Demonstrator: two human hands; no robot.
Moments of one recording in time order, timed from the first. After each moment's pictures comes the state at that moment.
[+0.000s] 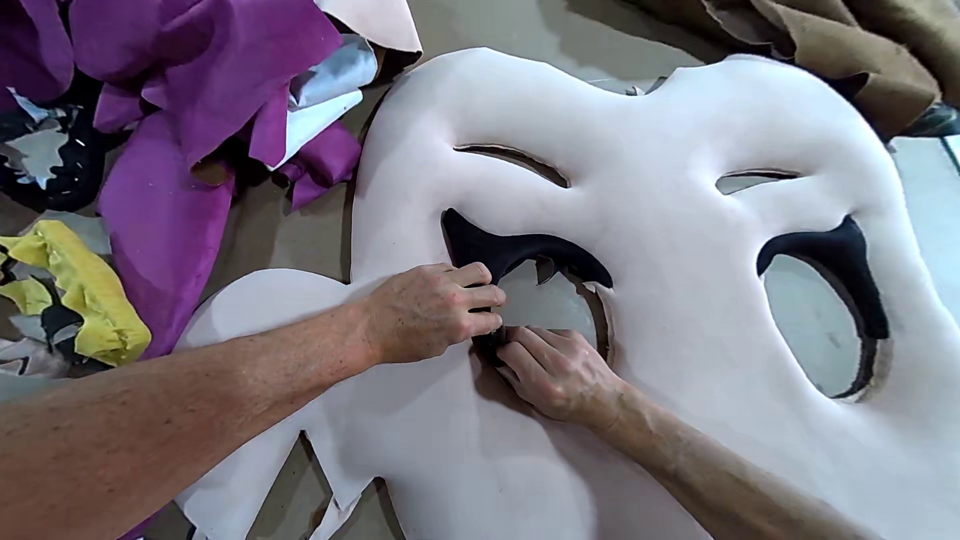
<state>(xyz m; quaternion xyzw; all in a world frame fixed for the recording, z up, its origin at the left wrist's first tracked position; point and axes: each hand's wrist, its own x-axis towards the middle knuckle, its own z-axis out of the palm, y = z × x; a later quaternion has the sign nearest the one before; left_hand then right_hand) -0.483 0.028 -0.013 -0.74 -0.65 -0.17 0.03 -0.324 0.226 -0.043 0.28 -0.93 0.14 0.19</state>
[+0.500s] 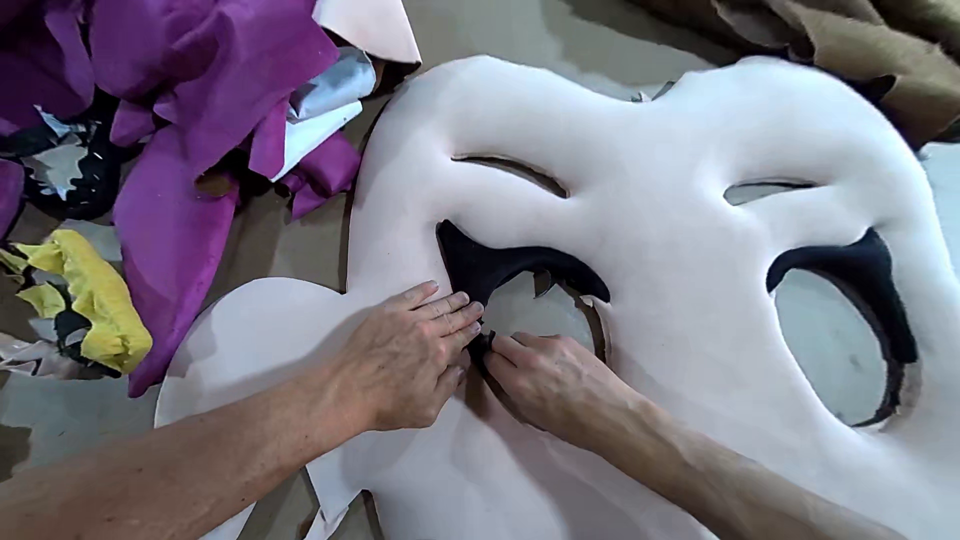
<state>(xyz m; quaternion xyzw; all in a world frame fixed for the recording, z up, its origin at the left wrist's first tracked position) -0.439 0.010 -0.001 -0.59 -0.80 -0.07 -0.09 -0.337 0.225 -0.007 0.28 -0.96 0.10 0.02</state>
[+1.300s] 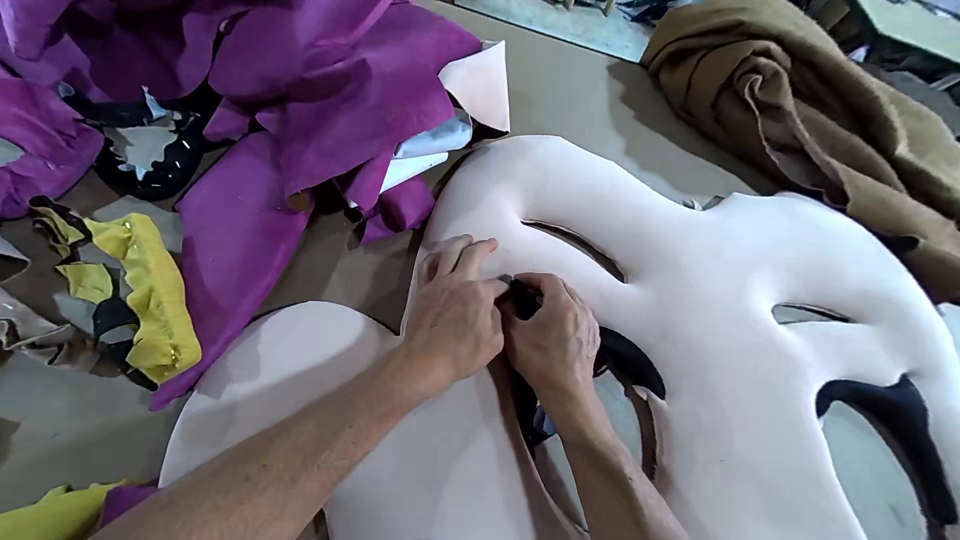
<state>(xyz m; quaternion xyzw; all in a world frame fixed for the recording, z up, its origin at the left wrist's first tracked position) -0.506 0.029 -0.011 -0.30 -0.90 -0.31 -0.01 -0.452 0.165 -0.019 -0.14 -0.96 0.18 0.15</state>
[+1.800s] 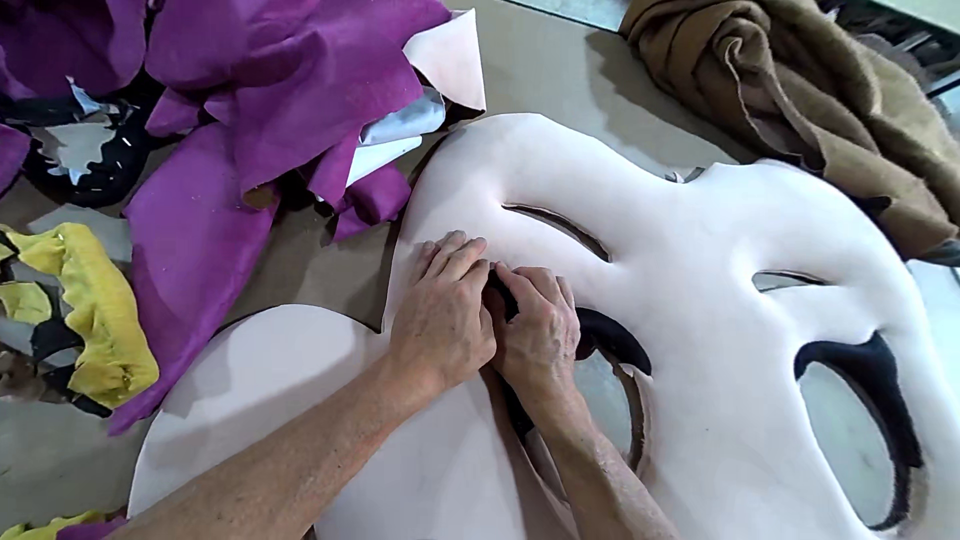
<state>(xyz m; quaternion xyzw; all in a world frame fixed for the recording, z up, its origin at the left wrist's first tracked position) -0.498 0.036 -0.026 -0.33 -0.89 -0.31 0.01 -0.444 0.167 -0.040 -0.08 -0.96 0.15 0.23</state>
